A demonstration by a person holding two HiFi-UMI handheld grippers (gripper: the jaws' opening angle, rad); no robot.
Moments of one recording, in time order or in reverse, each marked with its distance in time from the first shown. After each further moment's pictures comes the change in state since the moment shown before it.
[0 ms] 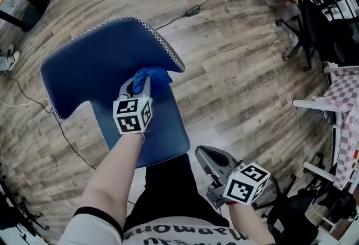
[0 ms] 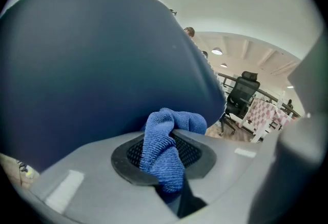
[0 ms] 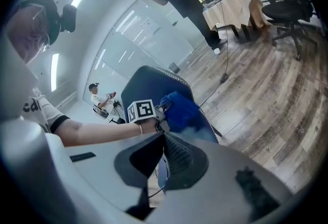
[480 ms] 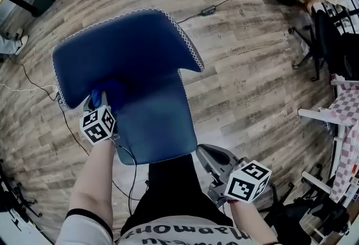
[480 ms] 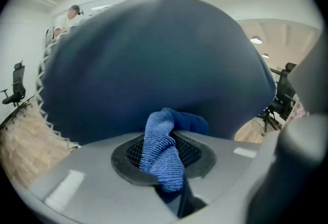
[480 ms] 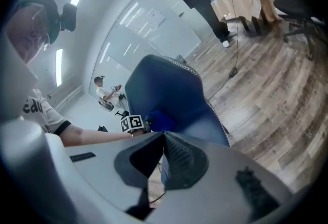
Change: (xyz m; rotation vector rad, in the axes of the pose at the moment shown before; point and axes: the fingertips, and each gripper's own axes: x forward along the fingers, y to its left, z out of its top) left arm -0.115 0.195 -0.050 -0.104 0.032 0.443; right arm 0.033 0.015 -0.007 -0.035 0.084 0.061
